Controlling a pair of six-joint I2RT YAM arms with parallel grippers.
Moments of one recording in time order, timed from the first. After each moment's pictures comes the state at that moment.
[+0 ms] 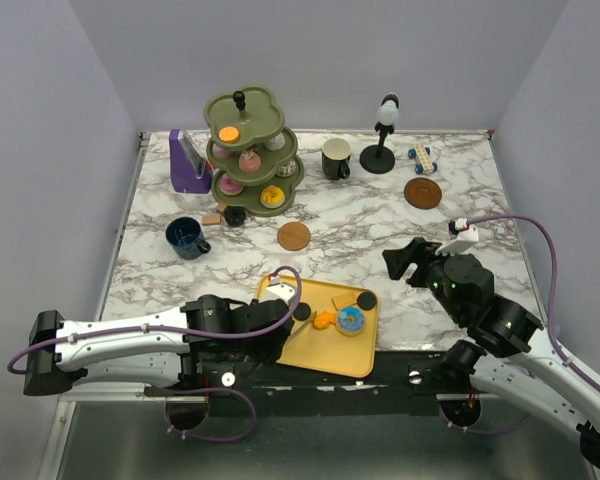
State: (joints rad) left arm -1.36 0.91 0.74 -0.93 -0.19 -0.79; right arm 0.82 0.55 0.65 -0.42 0.49 0.61
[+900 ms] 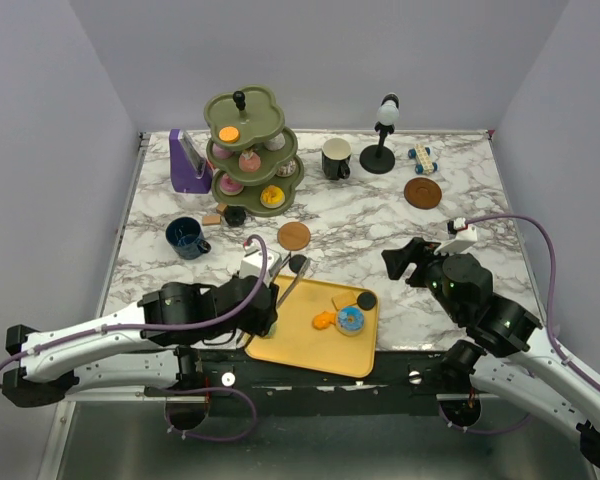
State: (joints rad) left arm -1.32 0.83 0.93 -1.00 -0.36 -0.73; right arm 0.82 0.56 0.64 -0.42 0.49 0.61
